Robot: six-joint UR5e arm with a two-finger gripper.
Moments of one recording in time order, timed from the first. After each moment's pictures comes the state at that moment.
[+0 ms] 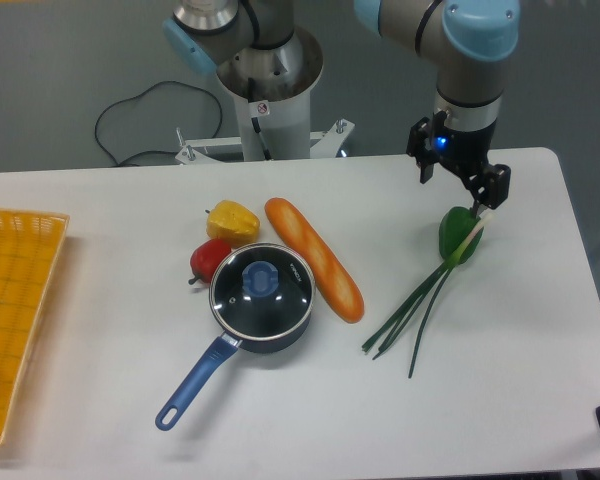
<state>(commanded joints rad) 2.80 -1.70 -1.67 -1.20 1.56 1.56</state>
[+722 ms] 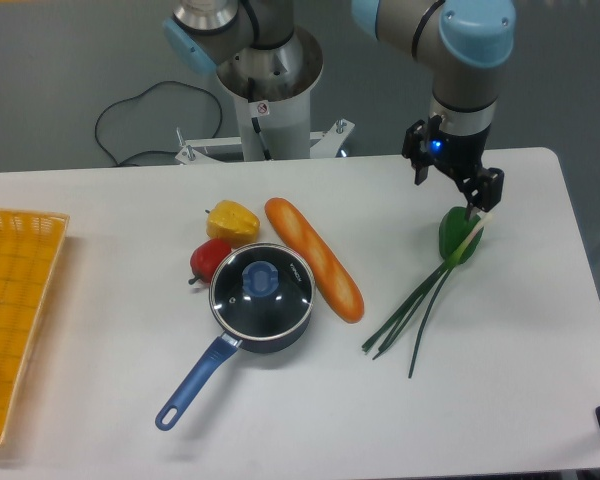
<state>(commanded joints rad) 2.80 -1.70 -1.71 -1.19 1.55 1.57</state>
